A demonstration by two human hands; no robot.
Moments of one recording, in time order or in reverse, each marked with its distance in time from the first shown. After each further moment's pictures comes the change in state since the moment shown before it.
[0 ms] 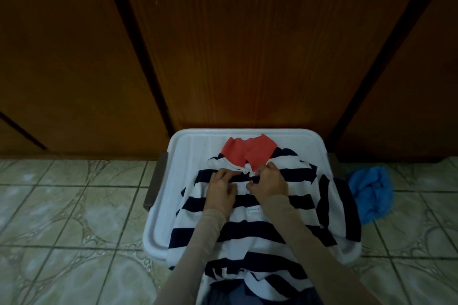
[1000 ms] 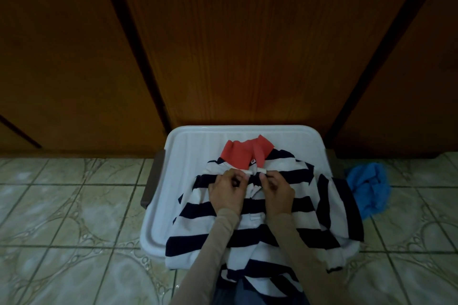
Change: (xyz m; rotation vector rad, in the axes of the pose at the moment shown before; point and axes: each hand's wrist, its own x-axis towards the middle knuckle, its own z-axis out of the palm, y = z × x) left_hand -0.006 0.027 0.019 -0.111 0.157 -0.290; right_hand -0.023 0.028 0.032 0.738 0.363 0.092
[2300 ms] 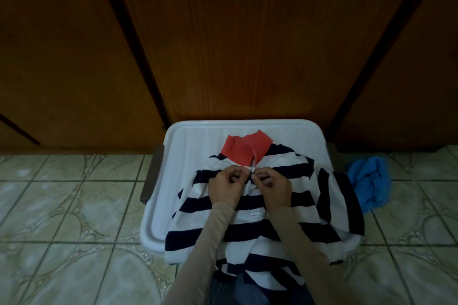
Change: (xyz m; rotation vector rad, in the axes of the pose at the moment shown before) left_hand 0.005 -0.004 -0.006 -0.261 -0.102 -0.031; right_hand 0.004 -0.001 -0.002 0.003 -0.181 -0.022
